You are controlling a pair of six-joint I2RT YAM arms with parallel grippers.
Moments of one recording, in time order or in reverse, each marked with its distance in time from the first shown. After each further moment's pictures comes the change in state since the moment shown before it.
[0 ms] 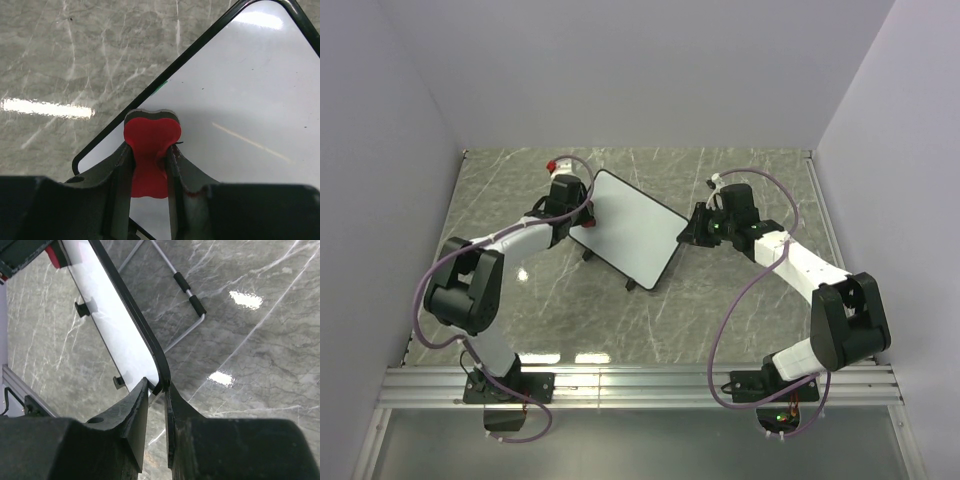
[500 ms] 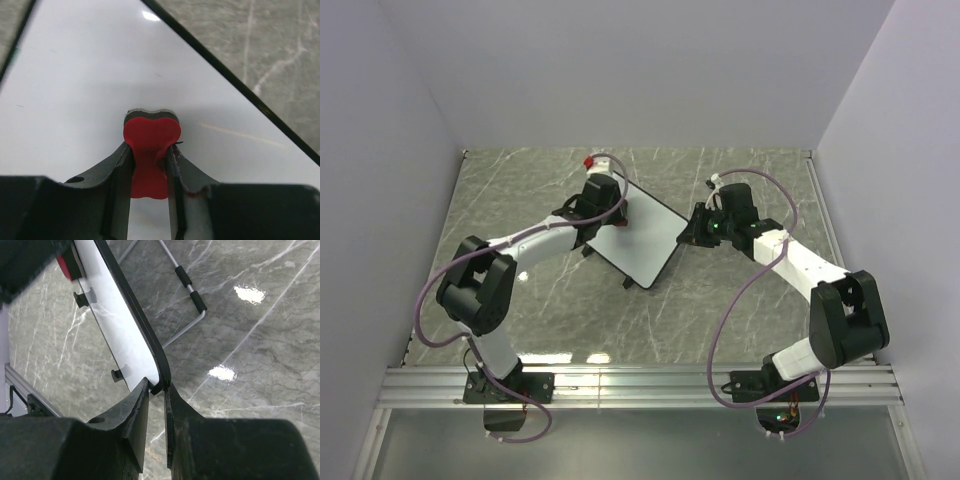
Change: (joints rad) left arm -0.179 0.043 0.126 -0.043 -0.027 -0.005; right arm 0.003 0.012 0.011 -0.015 -0.005 0.011
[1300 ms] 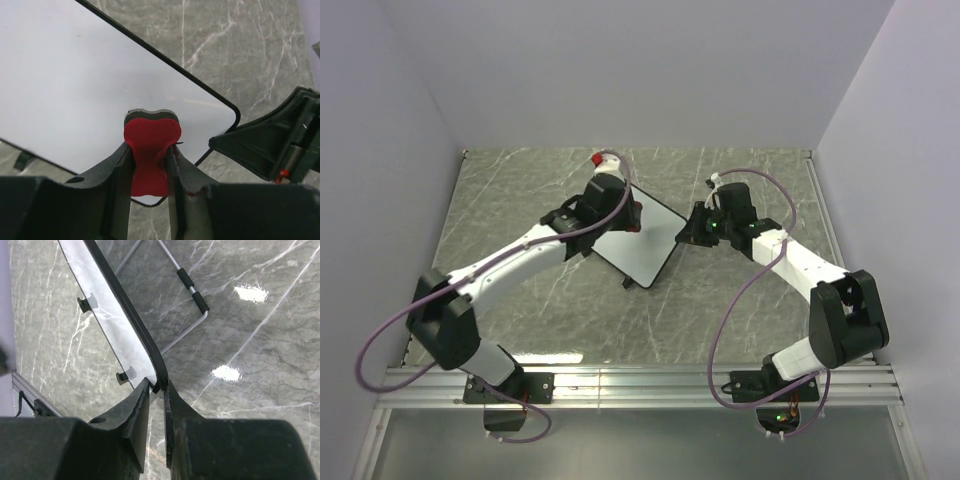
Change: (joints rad) left arm -0.168 -0.212 0.075 -0.264 -0.017 -0.043; right arm 0.010 0.003 0.005 0.008 0.022 0.042
